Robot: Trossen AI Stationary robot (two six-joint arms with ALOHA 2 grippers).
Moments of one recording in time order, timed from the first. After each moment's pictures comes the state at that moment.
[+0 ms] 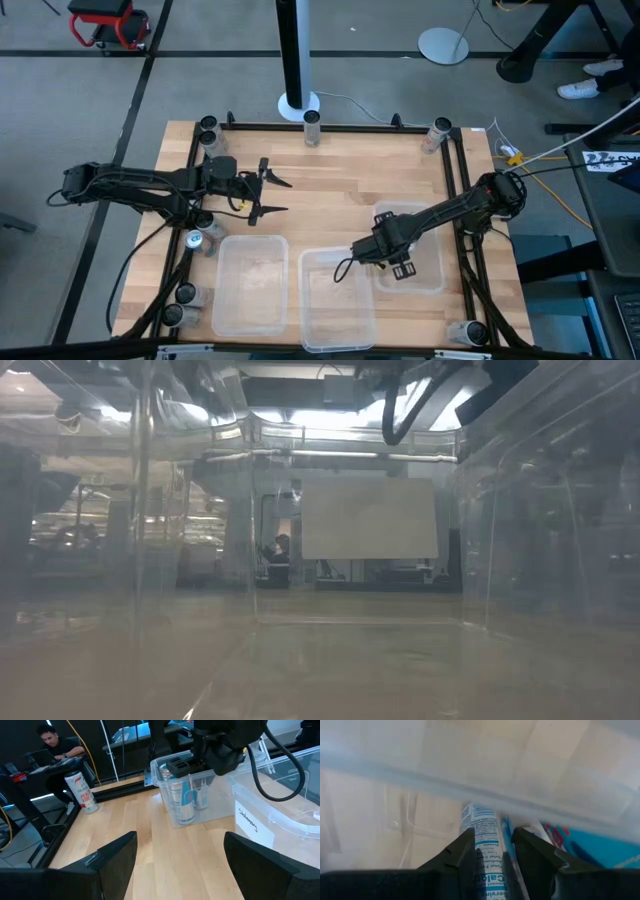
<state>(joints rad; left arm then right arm) 0.14 0.96 0.50 0.22 0.17 0.29 0.36 1.79 1.36 -1.31 -0.02 0.04</state>
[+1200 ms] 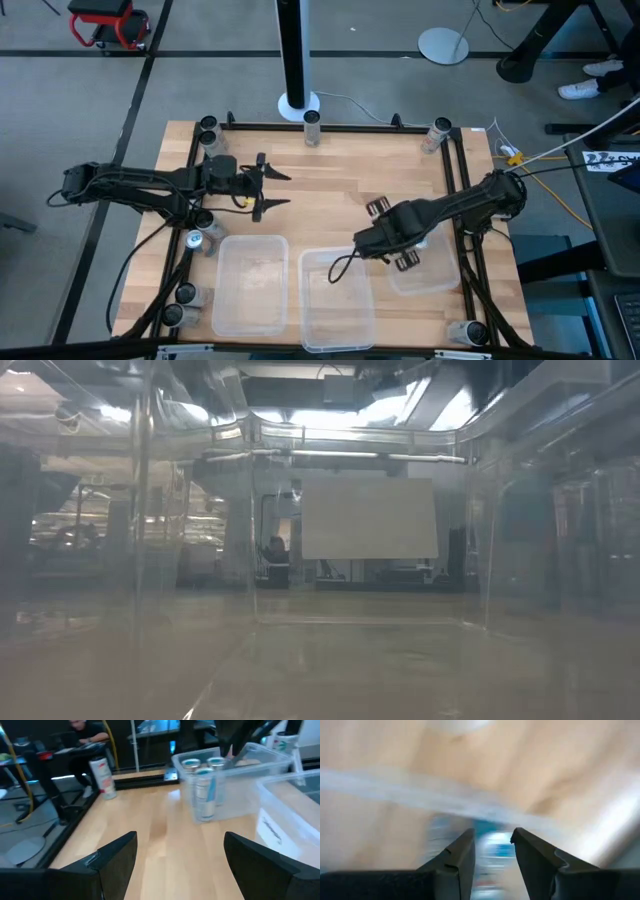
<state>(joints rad) 0.15 0.96 0.52 0.21 0.05 0.17 0.37 1.77 1.78 -1.57 0.22 -0.15</state>
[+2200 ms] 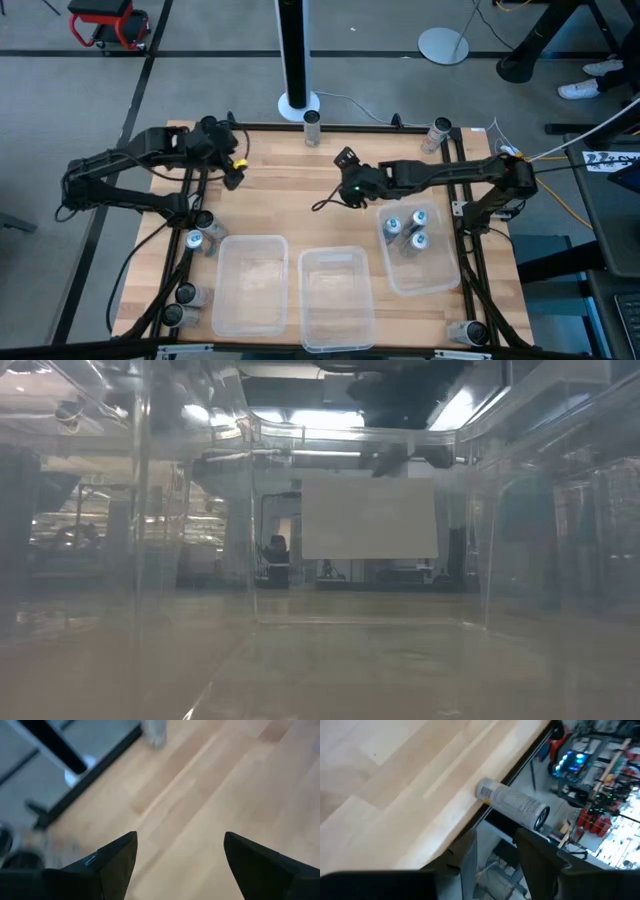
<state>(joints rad) 0.28 0.96 1.19 -1.20 -0.30 -0.34 -0.01 1.60 1.29 -0.58 0.60 -1.19</state>
